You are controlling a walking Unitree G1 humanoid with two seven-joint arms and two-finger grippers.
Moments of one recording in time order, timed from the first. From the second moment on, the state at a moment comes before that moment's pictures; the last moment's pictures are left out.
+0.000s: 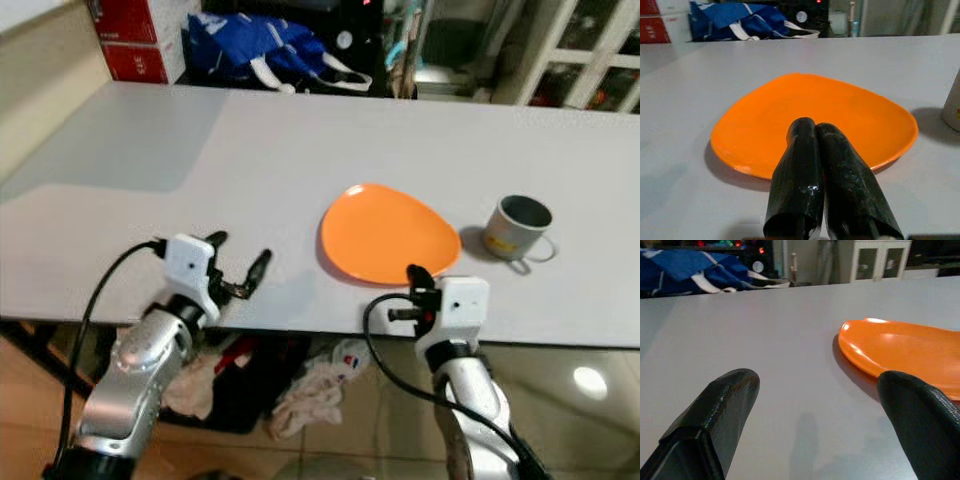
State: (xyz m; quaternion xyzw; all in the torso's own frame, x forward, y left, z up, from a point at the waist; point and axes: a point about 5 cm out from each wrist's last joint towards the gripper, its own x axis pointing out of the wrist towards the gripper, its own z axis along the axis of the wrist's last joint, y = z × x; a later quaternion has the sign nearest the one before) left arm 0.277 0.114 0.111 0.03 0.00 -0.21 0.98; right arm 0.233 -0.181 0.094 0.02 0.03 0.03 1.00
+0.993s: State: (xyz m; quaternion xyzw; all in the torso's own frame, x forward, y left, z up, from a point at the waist) left arm 0.285 0.130 0.113 0.04 0.01 -0.15 0.99; right arm 0.234 -0.178 0.088 0.04 0.03 0.03 1.00
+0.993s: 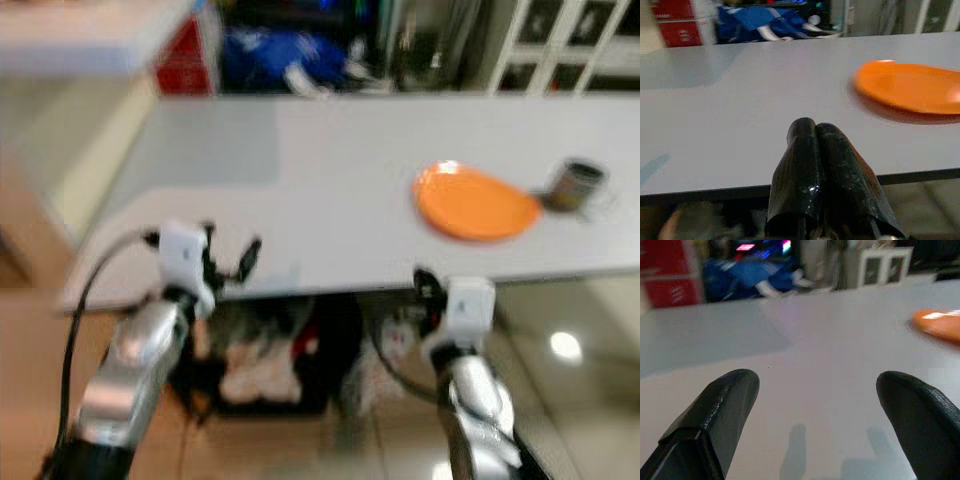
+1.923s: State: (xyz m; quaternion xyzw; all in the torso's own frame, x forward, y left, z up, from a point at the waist) left arm 0.290 0.132 0.116 0.05 0.01 -0.13 0.99; right arm 0.249 -0.174 0.089 0.03 0.02 0.02 1.00
